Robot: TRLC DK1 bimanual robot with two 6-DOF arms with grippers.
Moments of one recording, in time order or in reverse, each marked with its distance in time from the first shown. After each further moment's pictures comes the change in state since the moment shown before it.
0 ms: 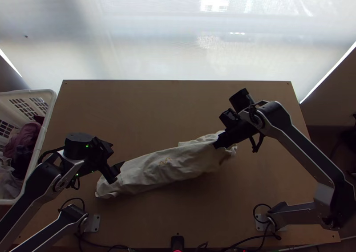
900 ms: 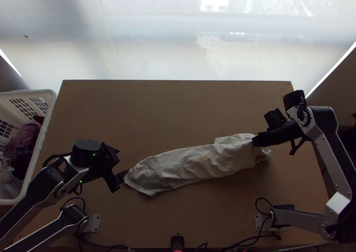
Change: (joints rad) left arm -0.146 -0.014 -0.001 -0.036 -0.030 -0.021; right arm -0.457 -0.139 -0.132 -0.125 -0.014 -0.185
